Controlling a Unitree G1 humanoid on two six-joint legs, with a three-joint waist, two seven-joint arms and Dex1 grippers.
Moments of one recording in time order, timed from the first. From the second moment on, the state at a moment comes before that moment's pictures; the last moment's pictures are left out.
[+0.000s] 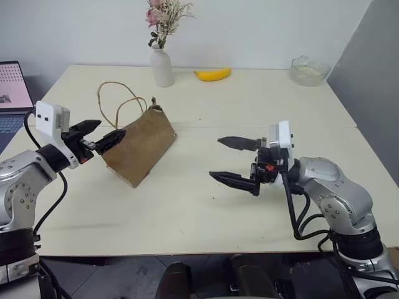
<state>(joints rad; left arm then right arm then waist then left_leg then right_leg) -0.33 0.84 0.42 -0.02 -0.62 0.65 -0.73 -0.43 -0.48 0.11 -0.44 0.65 0.56 0.85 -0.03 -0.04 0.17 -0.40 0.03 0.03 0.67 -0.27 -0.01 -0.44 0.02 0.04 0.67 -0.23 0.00</state>
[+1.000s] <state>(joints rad) -0.83 0.88 0.08 0.55 -0.23 0.13 -1.07 -0.42 -0.50 0.16 -0.46 0.61 0.55 0.85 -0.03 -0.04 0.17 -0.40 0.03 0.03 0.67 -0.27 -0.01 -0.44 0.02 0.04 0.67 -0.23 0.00</state>
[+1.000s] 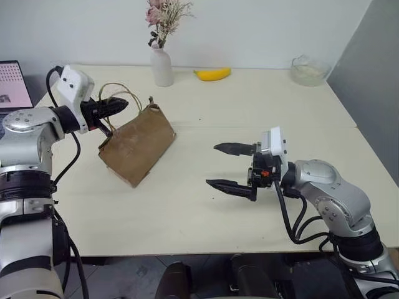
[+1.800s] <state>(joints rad) -1.29 0.58 -0.03 1.07 0.02 -0.56 -0.97 -0.22 -0.57 0.02 -0.60 0.55 0.51 0.75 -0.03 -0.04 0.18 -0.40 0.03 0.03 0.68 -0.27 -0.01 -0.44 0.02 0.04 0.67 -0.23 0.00</state>
